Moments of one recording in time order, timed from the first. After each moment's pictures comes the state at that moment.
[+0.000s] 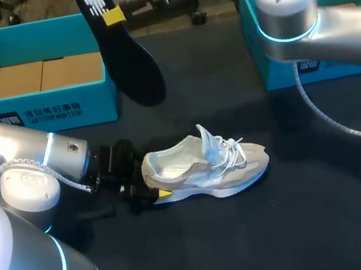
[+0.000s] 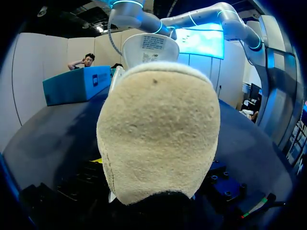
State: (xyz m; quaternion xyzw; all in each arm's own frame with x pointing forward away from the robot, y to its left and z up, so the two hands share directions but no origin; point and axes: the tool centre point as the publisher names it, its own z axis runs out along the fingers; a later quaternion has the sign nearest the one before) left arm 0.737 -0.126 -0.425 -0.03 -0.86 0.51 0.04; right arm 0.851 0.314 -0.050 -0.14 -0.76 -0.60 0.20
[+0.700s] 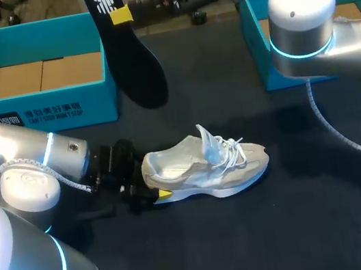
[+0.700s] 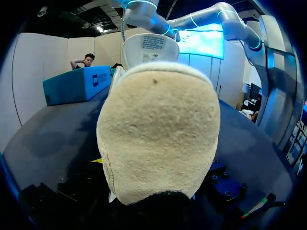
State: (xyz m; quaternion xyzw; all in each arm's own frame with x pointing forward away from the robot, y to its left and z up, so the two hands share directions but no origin) left arm 0.737 -0.126 -0.425 -0.03 -0.86 0.51 0.04; right arm 0.832 0.302 -0.039 -0.15 -0.74 -0.63 0.17
